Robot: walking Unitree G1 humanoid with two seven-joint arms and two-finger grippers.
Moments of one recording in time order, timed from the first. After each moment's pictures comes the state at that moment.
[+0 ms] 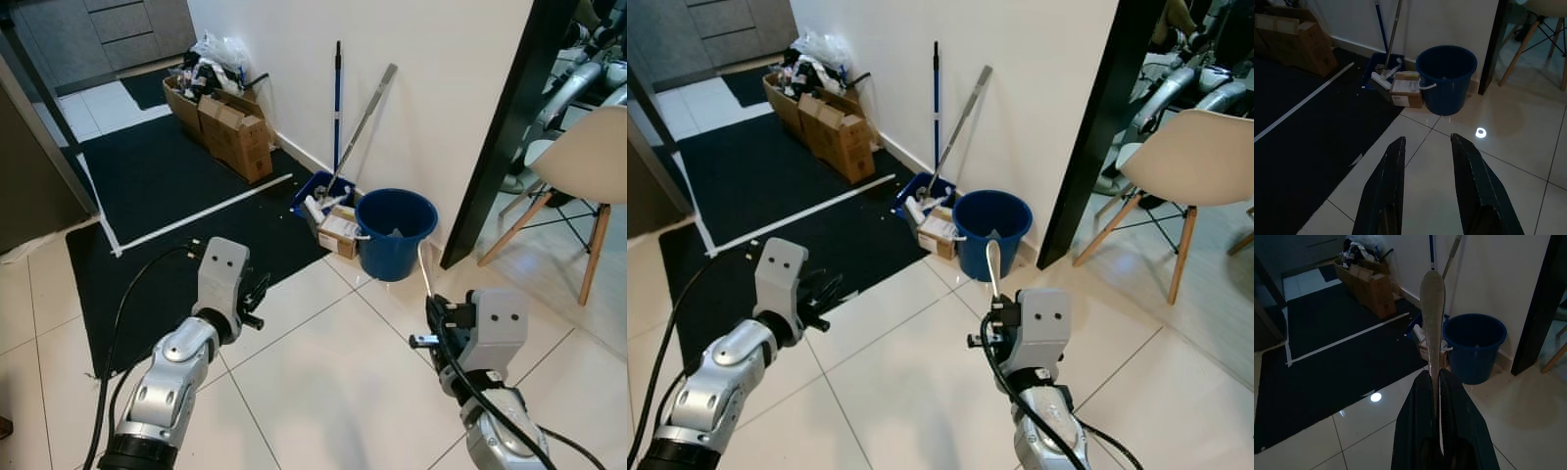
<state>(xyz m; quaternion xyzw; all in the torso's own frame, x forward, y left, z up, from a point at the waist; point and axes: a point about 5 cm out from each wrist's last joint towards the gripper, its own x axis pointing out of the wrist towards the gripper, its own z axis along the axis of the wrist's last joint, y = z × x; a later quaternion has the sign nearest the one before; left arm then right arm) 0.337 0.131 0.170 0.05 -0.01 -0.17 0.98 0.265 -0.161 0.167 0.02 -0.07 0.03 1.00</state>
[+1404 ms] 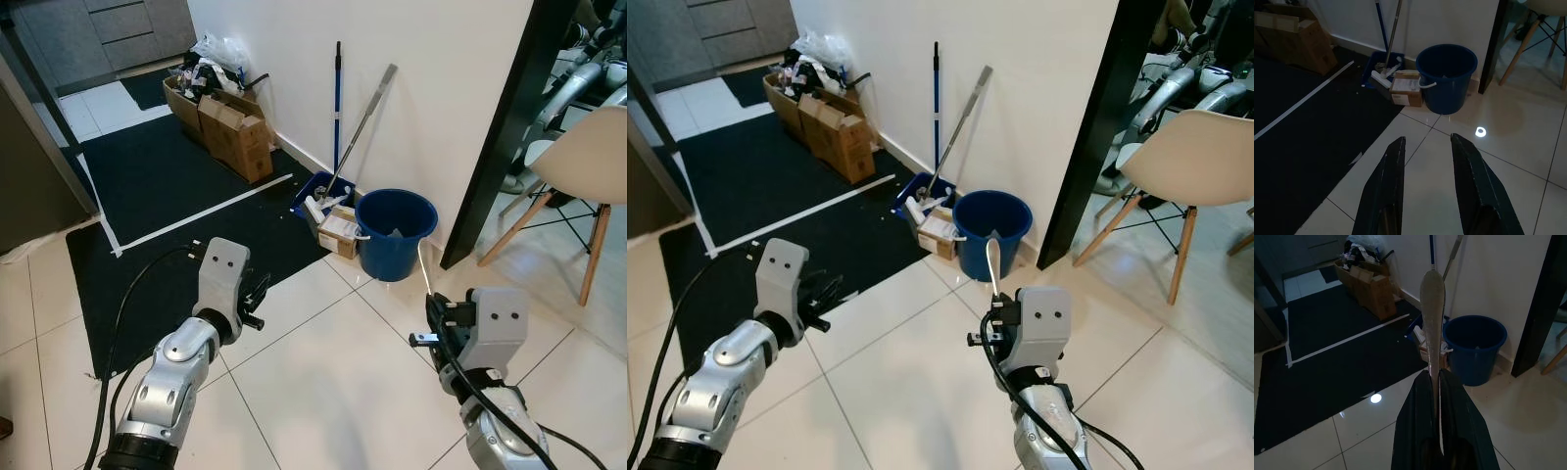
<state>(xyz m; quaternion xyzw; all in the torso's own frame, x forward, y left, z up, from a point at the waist) 0.337 0.131 0.168 0.05 -0.01 -0.17 0.98 0.265 -0.160 0.168 0.02 -0.07 0.03 1.00</state>
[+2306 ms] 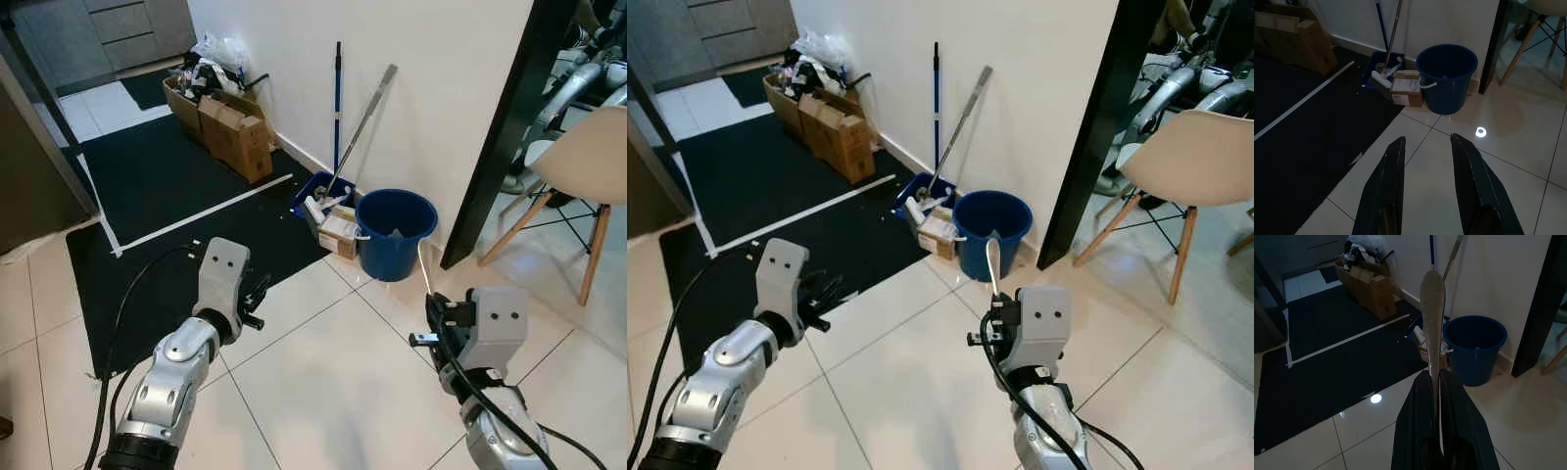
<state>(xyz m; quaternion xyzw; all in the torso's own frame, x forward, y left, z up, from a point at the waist) 0.337 0.131 0.168 0.05 -0.01 -0.17 0.98 0.266 -0.160 0.168 0.02 -0.07 0.03 1.00</state>
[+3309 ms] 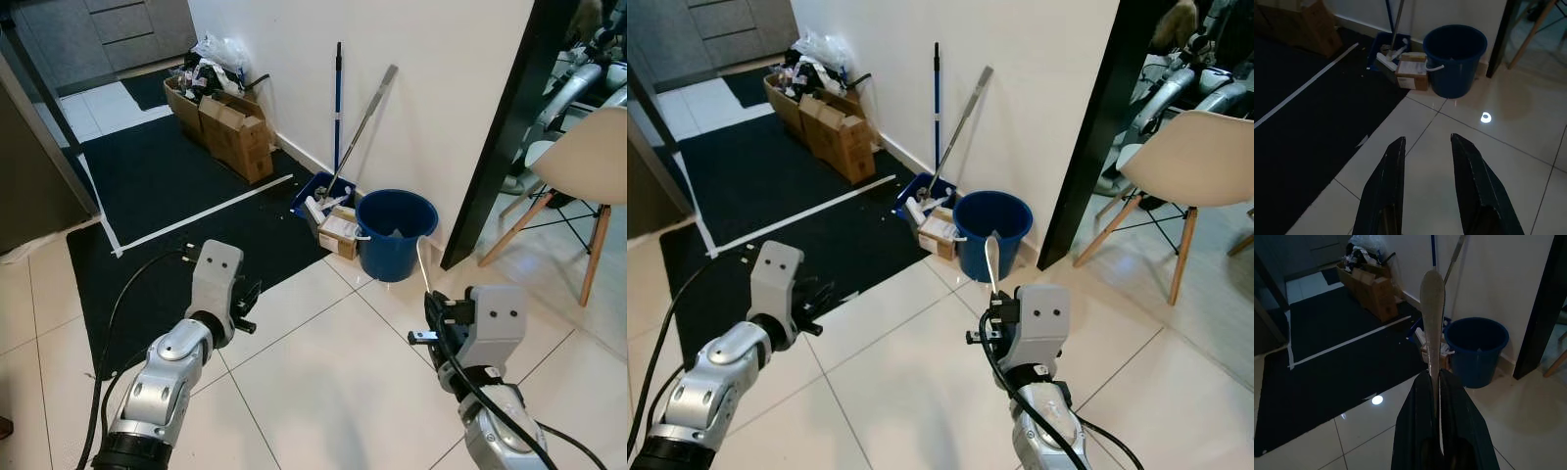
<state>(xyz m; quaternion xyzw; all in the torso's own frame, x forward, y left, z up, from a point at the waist) 0.338 0.139 0.163 0.06 0.03 -0.16 0.99 0.268 -0.159 0.171 0.02 -0.07 0.03 1.00</state>
